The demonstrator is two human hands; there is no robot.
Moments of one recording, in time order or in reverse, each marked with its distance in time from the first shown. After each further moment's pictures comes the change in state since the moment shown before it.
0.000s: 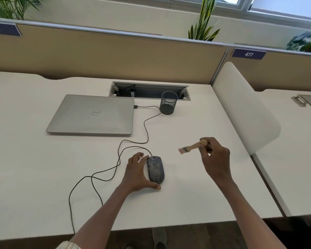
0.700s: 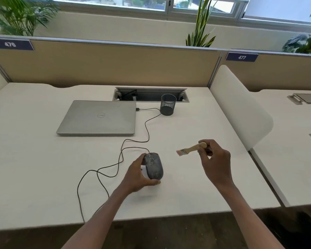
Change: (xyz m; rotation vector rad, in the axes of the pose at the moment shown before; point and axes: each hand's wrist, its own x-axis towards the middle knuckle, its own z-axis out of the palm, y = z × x) left_hand -0.040 0.008 -0.016 -0.305 0.037 0.042; right_hand -0.043 -0.028 -0.029 0.080 0.055 -0.049
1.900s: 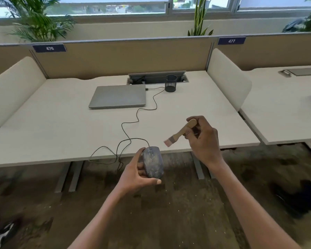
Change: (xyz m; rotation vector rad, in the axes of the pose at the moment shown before) left_hand -0.304 0.048 -0.018 -0.151 -0.046 -0.003; right_hand -0.189 -0.131 -0.094 0.217 -0.096 0.010
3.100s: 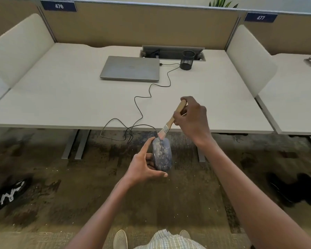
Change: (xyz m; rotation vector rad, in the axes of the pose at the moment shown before) left_hand -0.046 -0.032 0.008 -0.053 0.008 -0.062; right_hand -0.005 -0.046 0.068 -0.115 -0.194 0.145
